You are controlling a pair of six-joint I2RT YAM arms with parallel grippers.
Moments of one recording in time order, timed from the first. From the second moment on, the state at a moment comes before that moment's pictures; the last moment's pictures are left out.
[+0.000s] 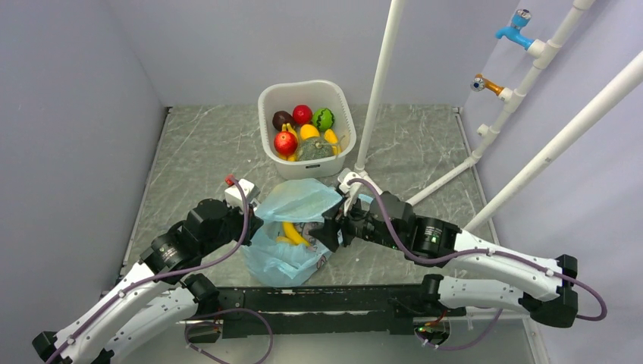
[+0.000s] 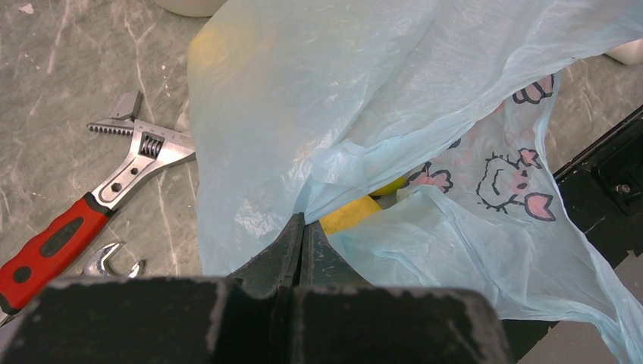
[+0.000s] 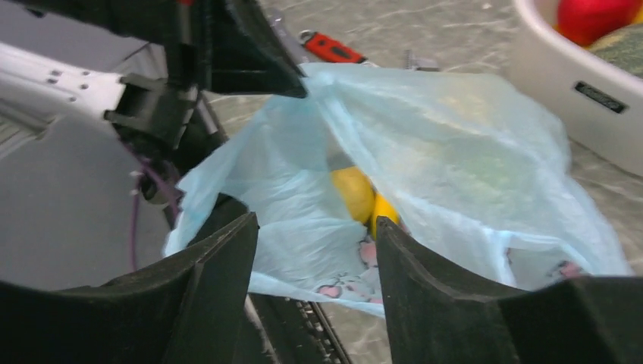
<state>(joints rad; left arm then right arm) -0.74 0.58 0.69 -0.61 -0.06 -0.25 1.15 0.94 0.94 -0.30 0.09 0.28</state>
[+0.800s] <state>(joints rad) -0.74 0.58 0.69 -0.59 -0.02 -0.25 1.22 1.57 0.89 -0.06 0.51 0.35</state>
